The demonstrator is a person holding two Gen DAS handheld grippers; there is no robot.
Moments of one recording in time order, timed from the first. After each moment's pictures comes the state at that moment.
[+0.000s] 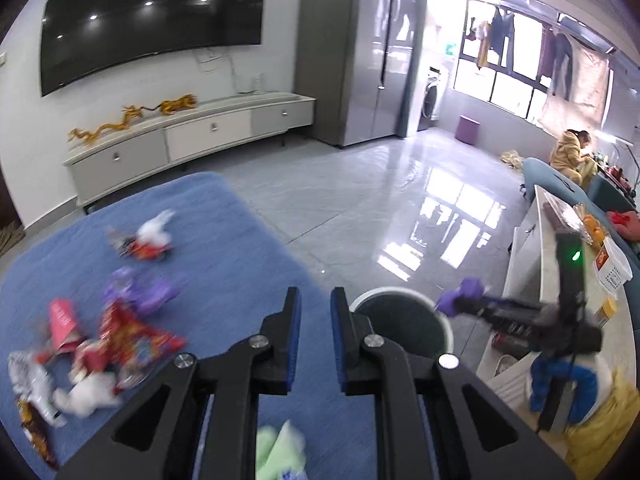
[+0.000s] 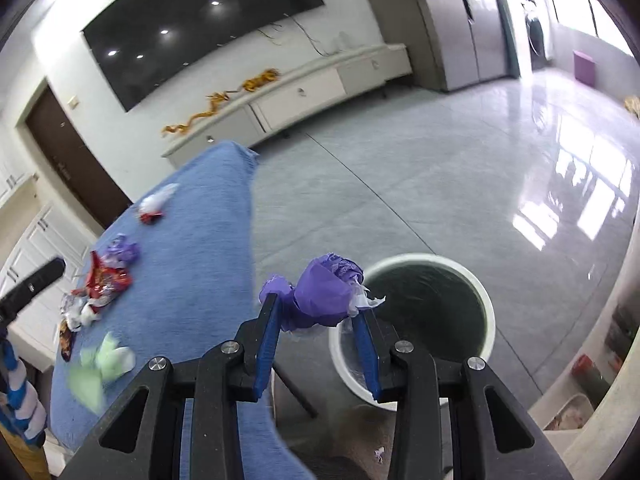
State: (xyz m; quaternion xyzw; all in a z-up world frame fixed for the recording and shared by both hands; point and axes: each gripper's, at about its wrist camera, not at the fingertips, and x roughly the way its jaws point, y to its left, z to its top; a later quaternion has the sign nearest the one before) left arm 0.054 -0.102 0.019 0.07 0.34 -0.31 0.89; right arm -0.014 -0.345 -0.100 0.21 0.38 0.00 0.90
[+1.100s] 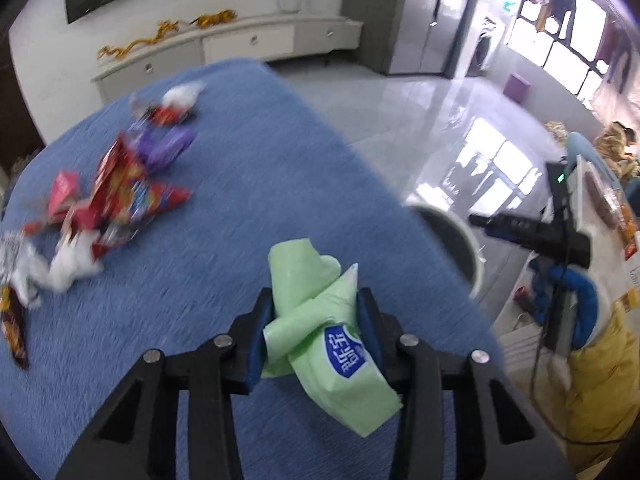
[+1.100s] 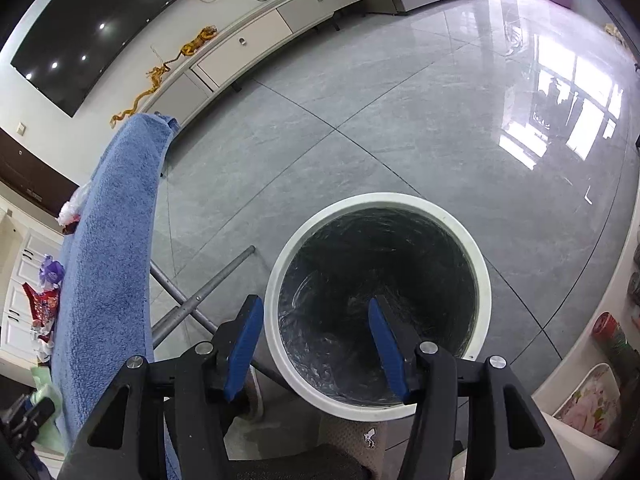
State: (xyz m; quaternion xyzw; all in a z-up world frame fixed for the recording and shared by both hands) left arm 0.018 -0.079 -0.051 0.07 0.47 -0.23 0.85; right arm 0.027 -0.418 -0.182 0.29 0.47 -0.02 0.84
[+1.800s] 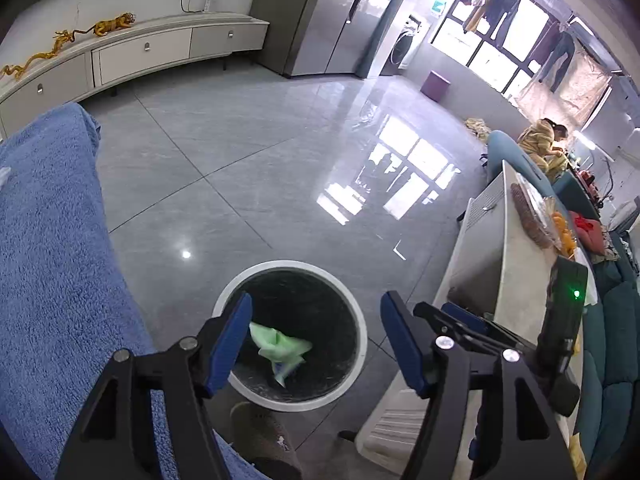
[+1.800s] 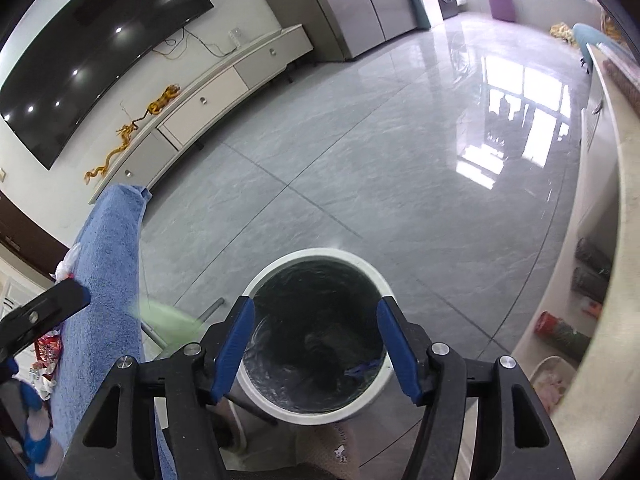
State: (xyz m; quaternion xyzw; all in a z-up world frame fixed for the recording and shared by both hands) left arm 0.088 -0.257 -0.041 0.02 0.47 -0.38 0.80; right arm -0.026 -0.459 -0.125 0.28 0.40 -0.12 0.86
